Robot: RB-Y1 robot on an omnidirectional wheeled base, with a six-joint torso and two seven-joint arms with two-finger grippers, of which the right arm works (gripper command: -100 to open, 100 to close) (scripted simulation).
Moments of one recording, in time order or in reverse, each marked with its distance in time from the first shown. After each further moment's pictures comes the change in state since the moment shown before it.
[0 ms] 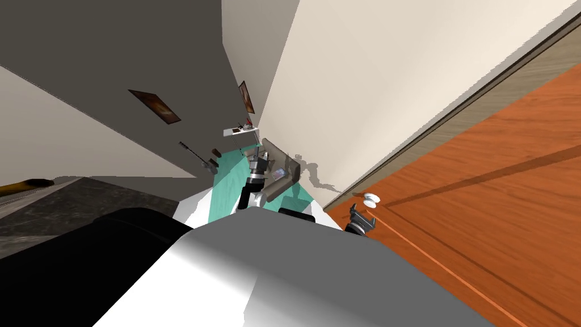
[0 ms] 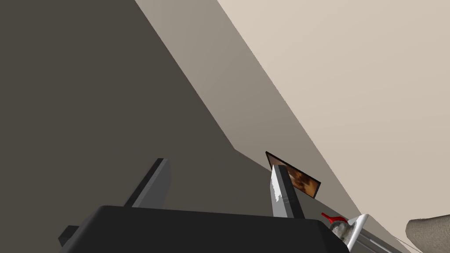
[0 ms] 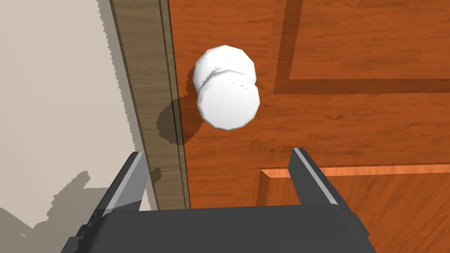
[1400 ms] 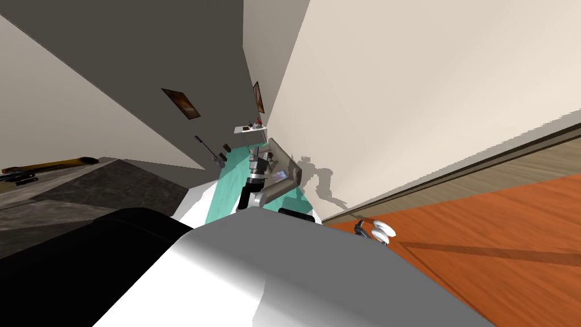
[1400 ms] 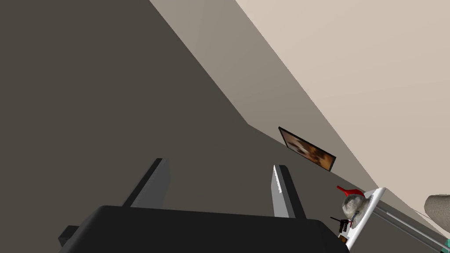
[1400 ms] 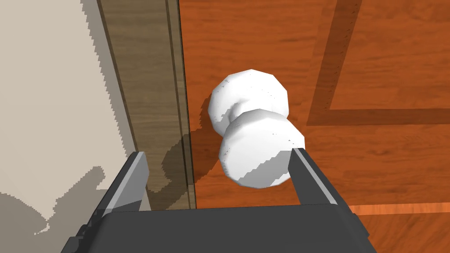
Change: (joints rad) arm 0.234 0.025 0.058 -0.156 -0.076 -0.138 0.029
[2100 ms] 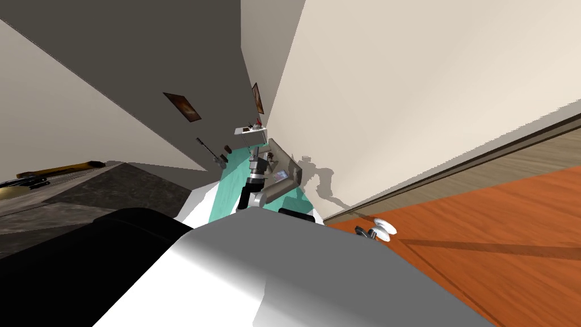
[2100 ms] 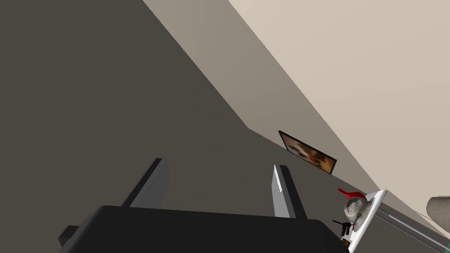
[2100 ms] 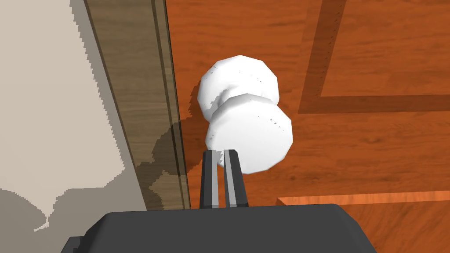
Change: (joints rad) arm 0.001 -0.004 -0.004 0.000 -0.001 0.001 0.001
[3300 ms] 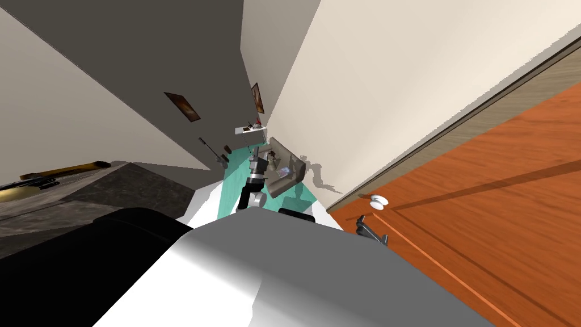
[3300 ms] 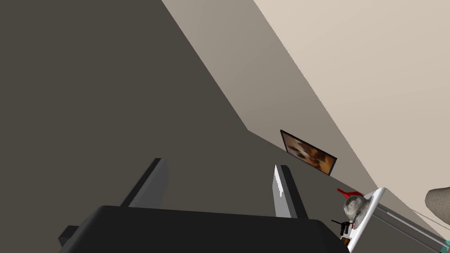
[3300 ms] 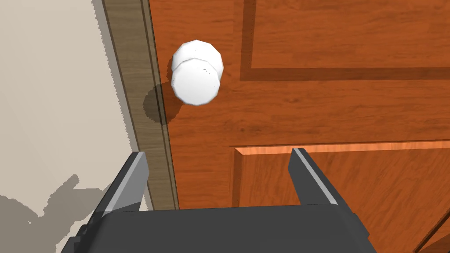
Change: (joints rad) arm -0.063 -0.045 -0.012 0.011 -0.017 0.041 0.012
